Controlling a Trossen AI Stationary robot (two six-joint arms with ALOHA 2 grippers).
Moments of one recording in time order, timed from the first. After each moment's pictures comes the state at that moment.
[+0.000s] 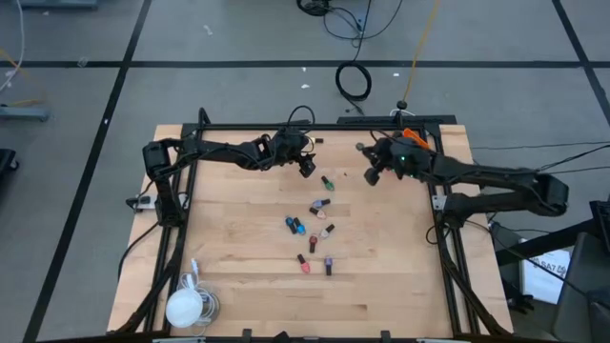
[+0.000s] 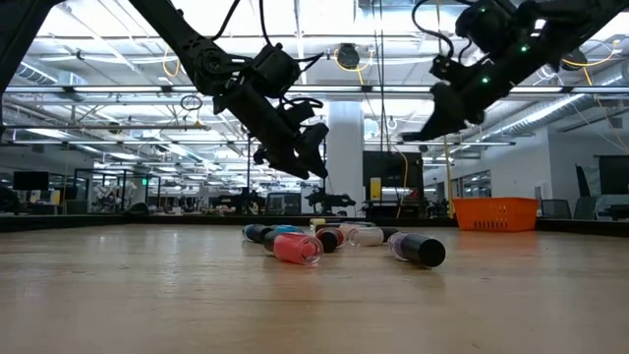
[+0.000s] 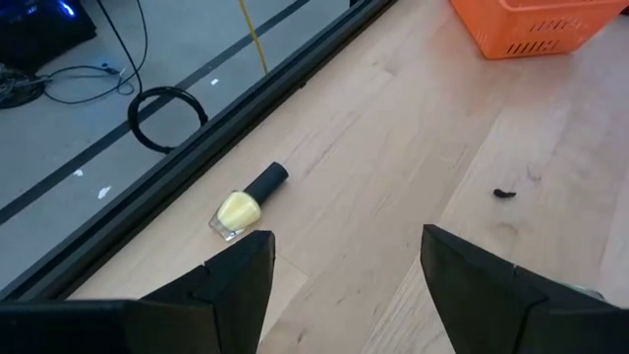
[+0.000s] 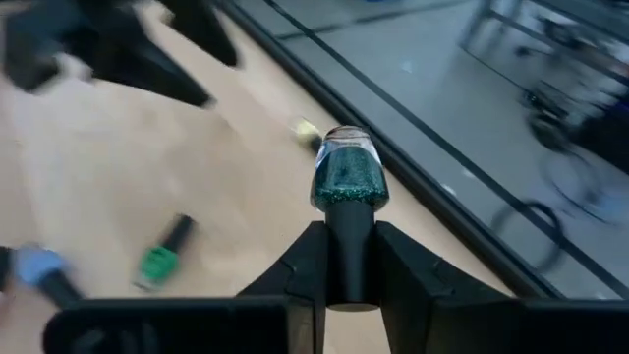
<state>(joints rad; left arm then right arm) 0.39 1.85 1.09 0.16 -0.18 -0.11 -0.43 1.02 0.57 -0.07 0.27 0.01</state>
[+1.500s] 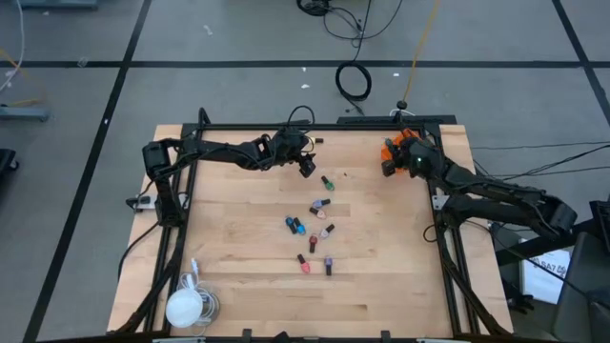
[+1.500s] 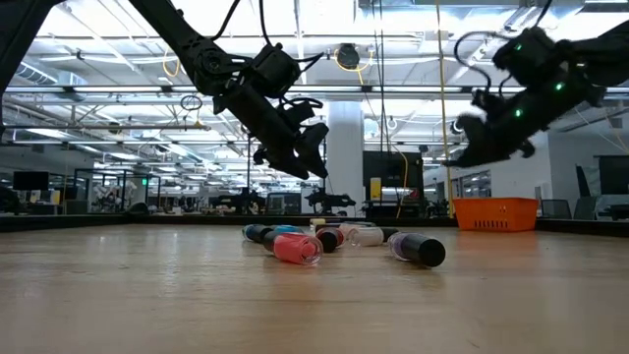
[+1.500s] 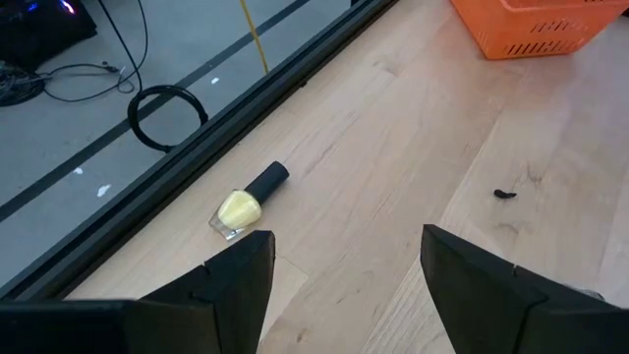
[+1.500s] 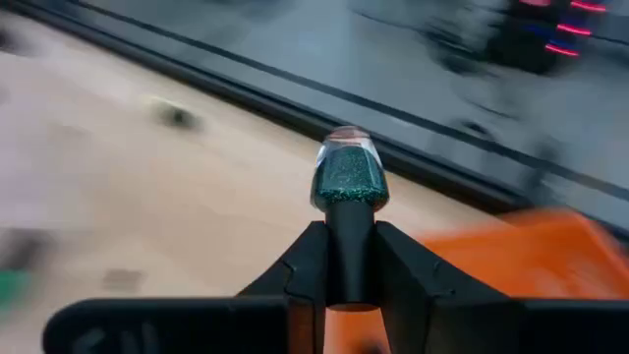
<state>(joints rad) 0.39 1.85 1.09 0.16 -0.18 -0.11 -0.66 0.83 0.29 0.08 0.23 0.18</state>
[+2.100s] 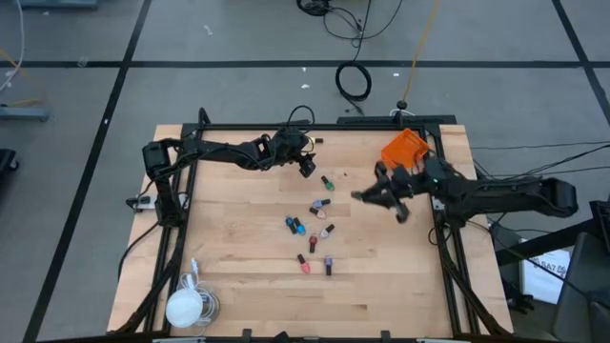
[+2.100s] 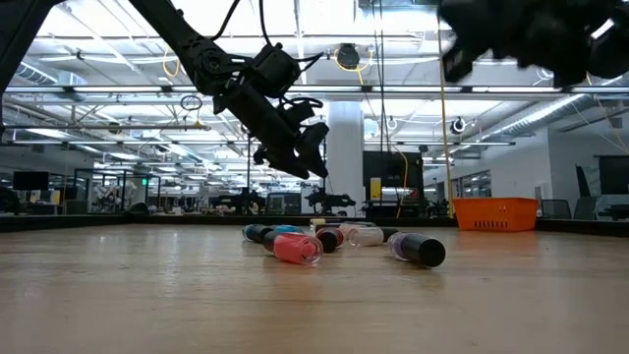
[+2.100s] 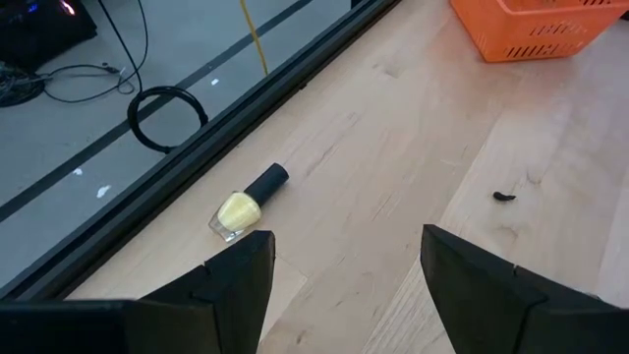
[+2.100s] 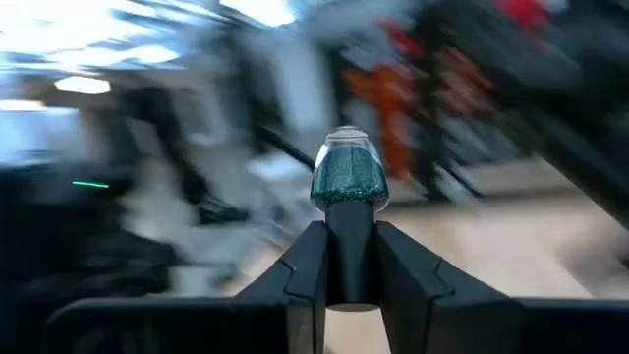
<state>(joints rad) 0.39 1.85 1.09 0.16 -0.18 -0.11 -0.22 0.86 0.29 0.76 -0.58 0.27</state>
